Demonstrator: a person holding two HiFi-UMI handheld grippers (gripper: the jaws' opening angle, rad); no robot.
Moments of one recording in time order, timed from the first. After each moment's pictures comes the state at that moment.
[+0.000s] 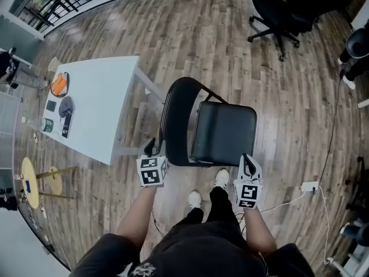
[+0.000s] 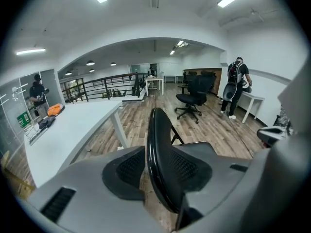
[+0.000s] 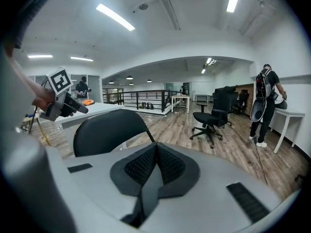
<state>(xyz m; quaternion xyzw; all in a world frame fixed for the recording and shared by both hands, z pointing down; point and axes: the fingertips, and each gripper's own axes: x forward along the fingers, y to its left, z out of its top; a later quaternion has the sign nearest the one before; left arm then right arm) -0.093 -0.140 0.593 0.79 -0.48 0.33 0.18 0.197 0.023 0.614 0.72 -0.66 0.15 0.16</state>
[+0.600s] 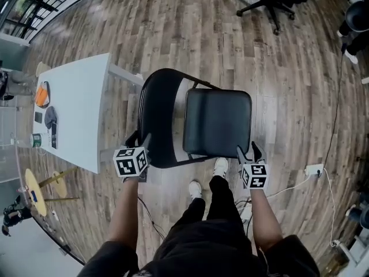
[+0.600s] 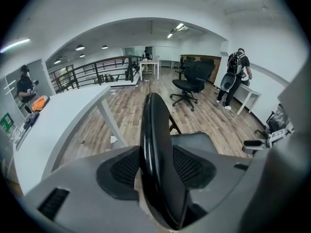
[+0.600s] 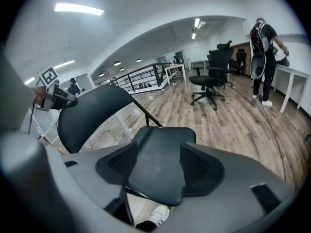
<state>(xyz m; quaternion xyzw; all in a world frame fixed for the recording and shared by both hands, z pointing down) -0.059 -0.193 0.646 0.78 -0.43 0.40 0.22 0.278 0.014 0.769 0.67 -0.64 0.35 0.16</state>
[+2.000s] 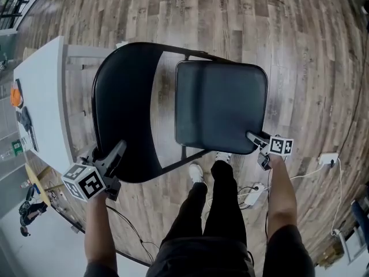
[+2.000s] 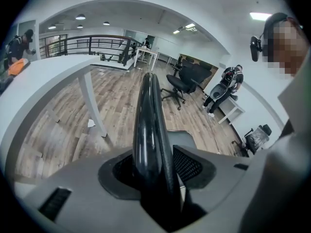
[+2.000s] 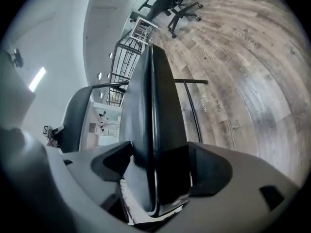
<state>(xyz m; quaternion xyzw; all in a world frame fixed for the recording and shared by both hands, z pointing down) -0.028 -0.220 0.722 0.80 -0.34 0.36 0.34 0.312 0.020 1.075 0.43 -0.59 0.69 -0.04</state>
